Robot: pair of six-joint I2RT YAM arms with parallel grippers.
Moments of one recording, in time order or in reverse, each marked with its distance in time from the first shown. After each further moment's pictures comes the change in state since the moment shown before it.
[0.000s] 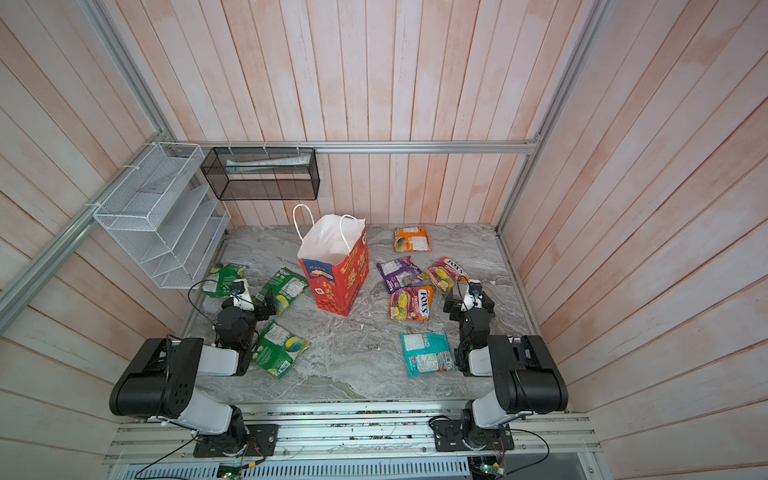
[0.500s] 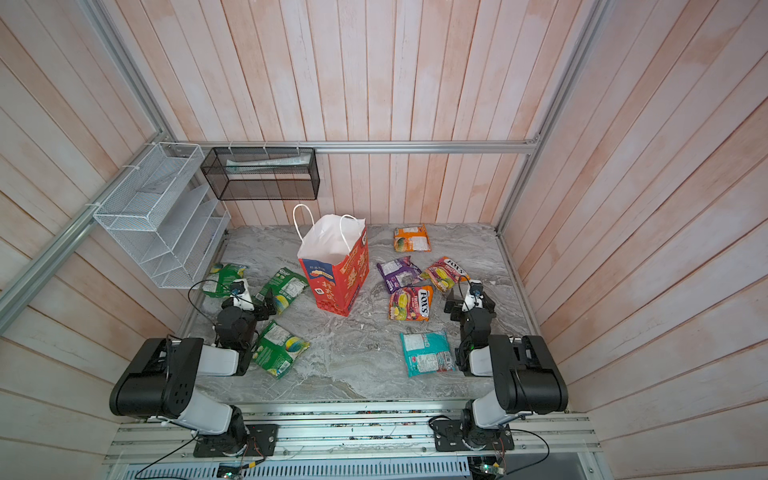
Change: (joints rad) left arm 0.000 0.000 0.000 0.000 0.000 0.000; right arm -0.018 0.000 0.001 -0.016 -0.026 0.001
